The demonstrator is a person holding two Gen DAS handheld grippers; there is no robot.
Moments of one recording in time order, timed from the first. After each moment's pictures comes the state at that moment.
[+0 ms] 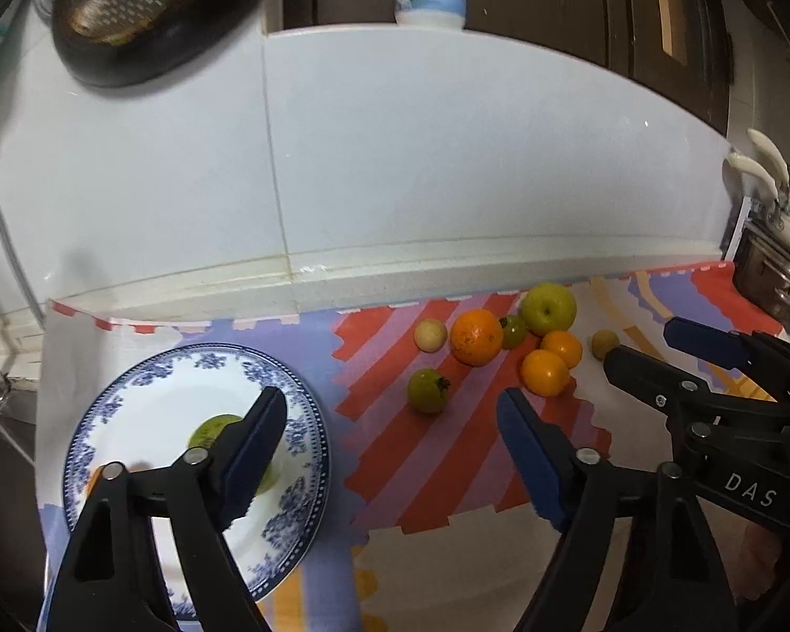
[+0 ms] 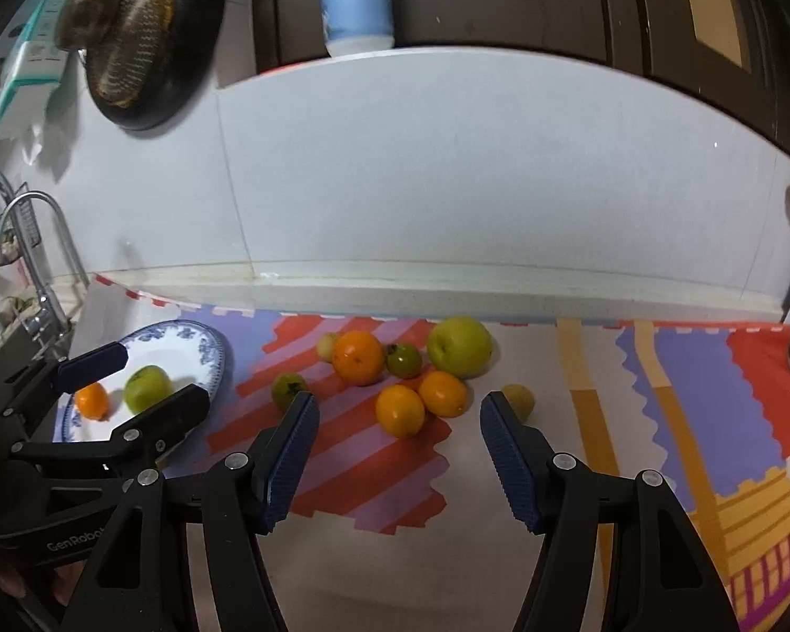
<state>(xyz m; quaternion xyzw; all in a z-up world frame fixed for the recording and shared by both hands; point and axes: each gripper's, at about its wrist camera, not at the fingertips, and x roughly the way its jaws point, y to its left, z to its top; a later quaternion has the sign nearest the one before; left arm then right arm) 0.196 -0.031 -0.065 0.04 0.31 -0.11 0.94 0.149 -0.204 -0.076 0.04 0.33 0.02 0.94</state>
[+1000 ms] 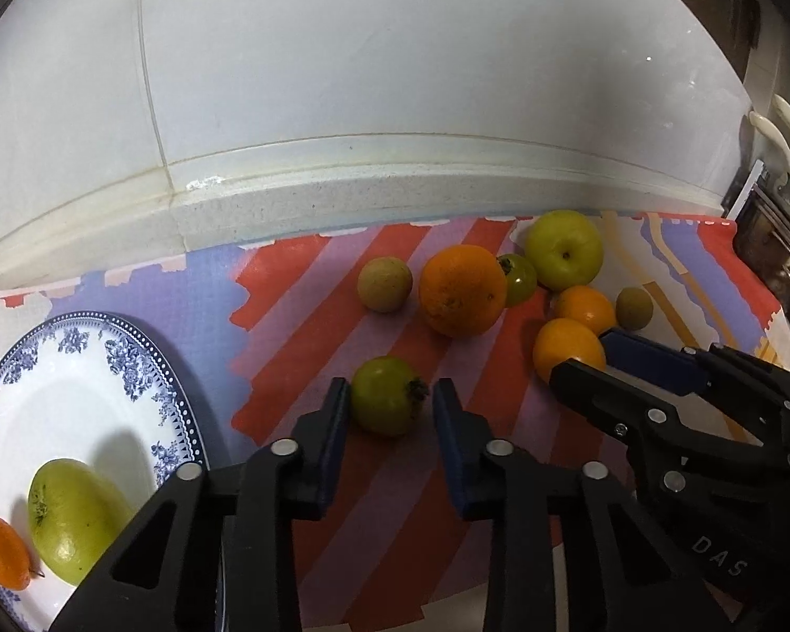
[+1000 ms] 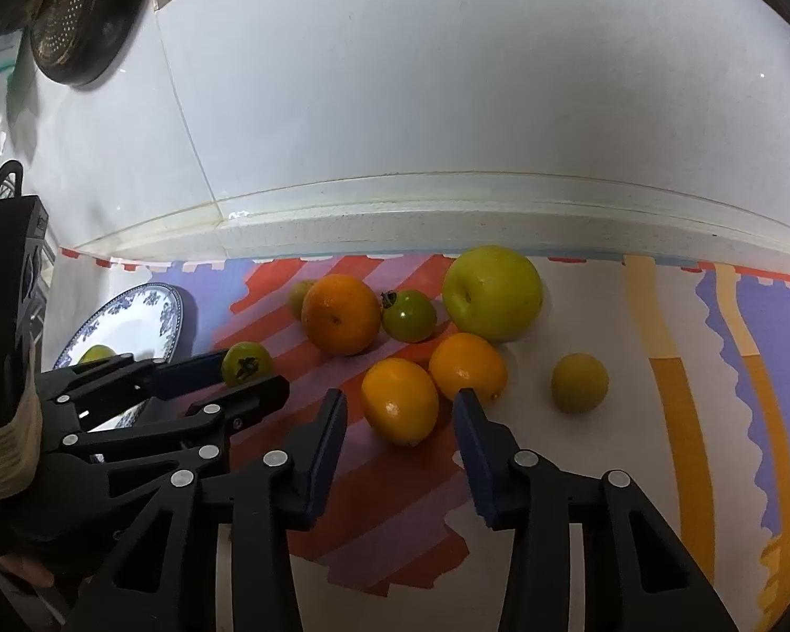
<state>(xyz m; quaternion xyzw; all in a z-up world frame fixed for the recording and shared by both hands) 0.280 -0.067 -0.119 0.03 0.43 -0.17 0.89 0.207 -0.204 -0.131 0.07 0.40 0.07 0.91</state>
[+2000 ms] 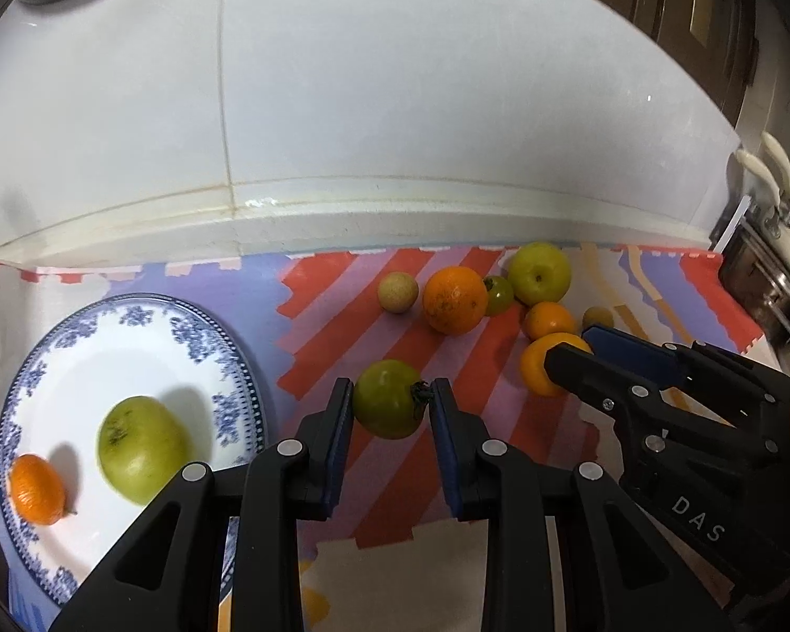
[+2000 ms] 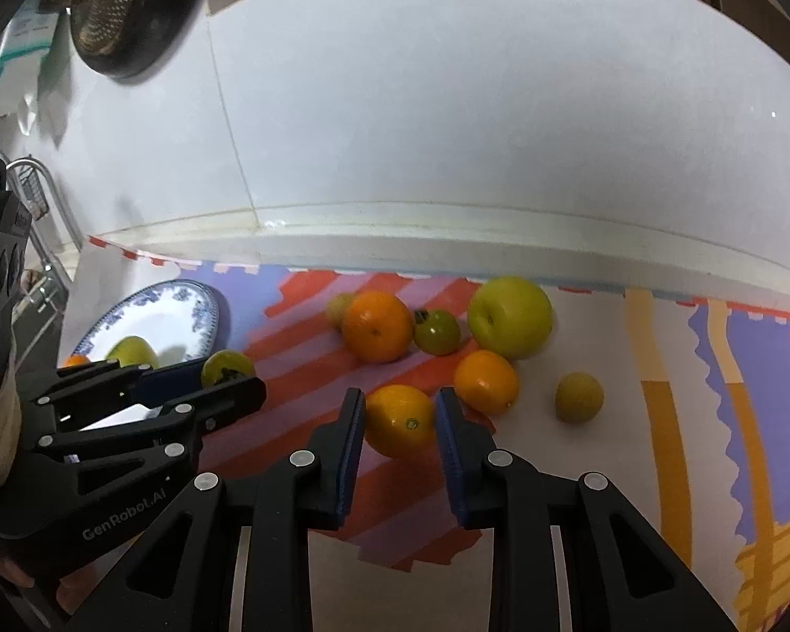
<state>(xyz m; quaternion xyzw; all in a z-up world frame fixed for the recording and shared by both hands) 0.233 -0.037 -0.084 -0.01 0.40 -0.15 0.90 0.190 -0.193 -0.101 0.05 0.38 0.09 0.92</state>
